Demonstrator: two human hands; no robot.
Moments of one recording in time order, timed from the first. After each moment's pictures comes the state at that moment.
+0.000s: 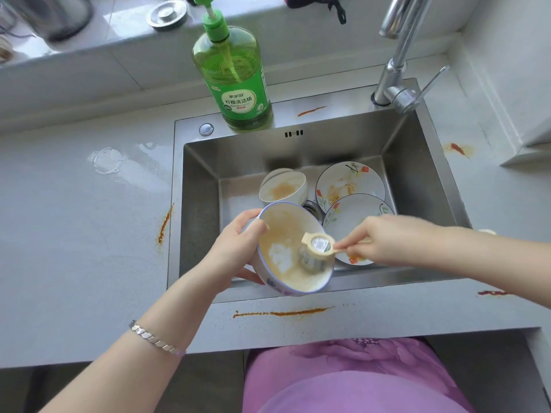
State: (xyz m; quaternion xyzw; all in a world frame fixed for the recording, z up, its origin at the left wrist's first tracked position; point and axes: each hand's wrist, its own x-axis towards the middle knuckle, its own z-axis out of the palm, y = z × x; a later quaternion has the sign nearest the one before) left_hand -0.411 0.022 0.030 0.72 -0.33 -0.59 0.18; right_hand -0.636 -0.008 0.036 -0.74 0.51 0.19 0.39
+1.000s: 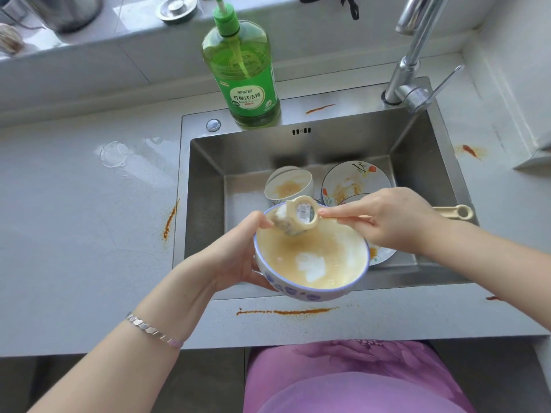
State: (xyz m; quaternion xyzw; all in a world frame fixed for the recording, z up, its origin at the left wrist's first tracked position) left_hand -0.398 0.020 0.033 0.61 -0.23 -0.75 0.12; right_hand -0.638 -0.022 0.004 -0.87 0.42 -0.14 0.21
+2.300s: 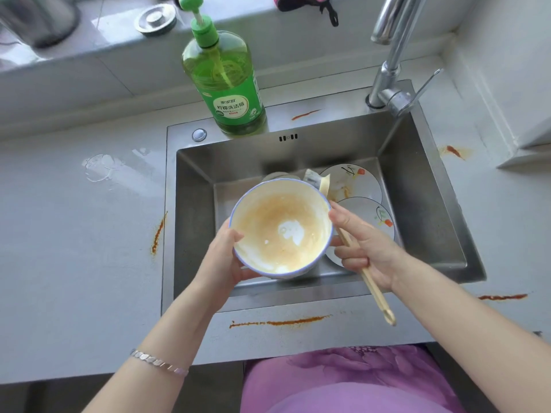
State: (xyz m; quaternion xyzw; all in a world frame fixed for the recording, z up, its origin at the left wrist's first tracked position) left_hand -0.405 0.025 0.016 0.65 -0.22 -0.64 0.34; right_hand -0.614 0.004 -0.006 -0.17 0.48 -0.30 0.80
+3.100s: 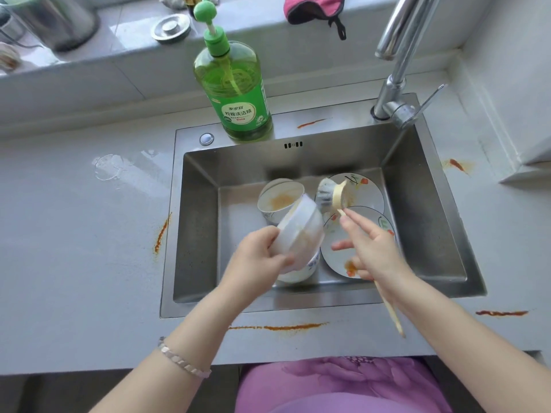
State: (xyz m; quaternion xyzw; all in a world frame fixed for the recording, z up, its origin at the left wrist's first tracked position) left_hand -0.439 0.023 0.014 0.69 -0.55 -0.44 0.16; right_hand -0.616 0.009 0.002 -0.34 0.66 -0.28 0.60
